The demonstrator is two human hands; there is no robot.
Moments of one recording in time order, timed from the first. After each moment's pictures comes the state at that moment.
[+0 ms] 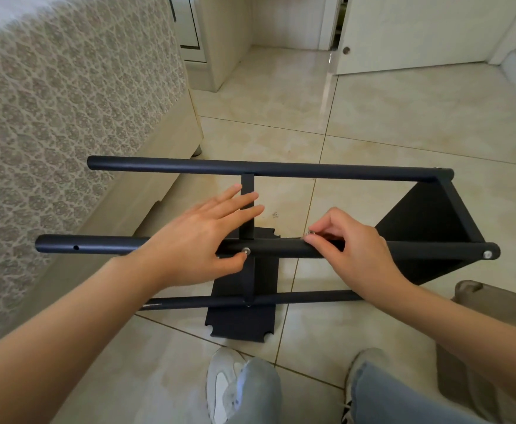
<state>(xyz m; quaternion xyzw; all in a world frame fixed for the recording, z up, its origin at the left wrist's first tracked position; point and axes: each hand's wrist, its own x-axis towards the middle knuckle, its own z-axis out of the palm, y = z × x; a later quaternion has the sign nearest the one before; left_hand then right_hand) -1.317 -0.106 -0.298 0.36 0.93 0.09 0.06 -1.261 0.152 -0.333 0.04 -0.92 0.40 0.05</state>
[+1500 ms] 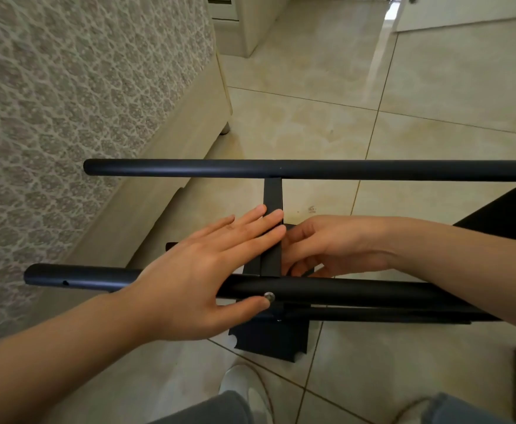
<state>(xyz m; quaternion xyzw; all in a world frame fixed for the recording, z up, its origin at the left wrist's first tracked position) -1.324 -0.131 -0.315 0.38 0.91 0.16 0.07 -1.383 0.099 -0.353 0.04 -0.62 0.56 -0.55</state>
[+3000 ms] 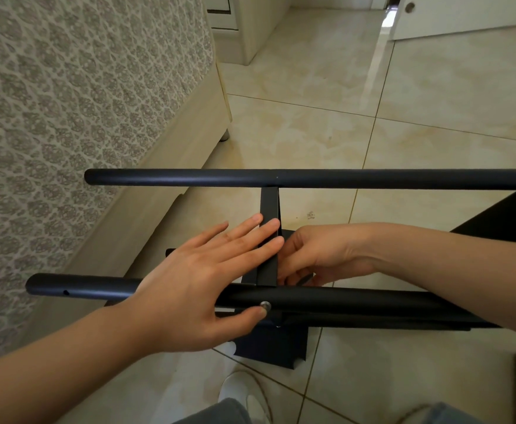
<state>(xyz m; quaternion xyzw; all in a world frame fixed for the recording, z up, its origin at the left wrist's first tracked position) -1.320 -0.131 -0.317 0.38 0.91 0.13 0.05 -1.385 0.090 -0.352 0.06 -0.63 0.52 -0.57</state>
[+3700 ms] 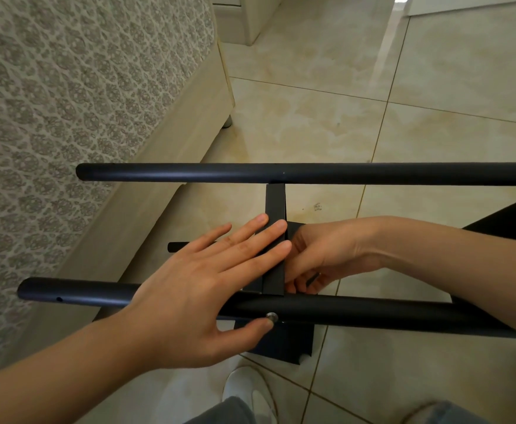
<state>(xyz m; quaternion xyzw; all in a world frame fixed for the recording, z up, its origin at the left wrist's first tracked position) -1.318 -0.133 -0.318 0.38 0.92 0.12 0.06 -1.395 0.085 -0.356 0.10 -0.62 0.48 -0.61</state>
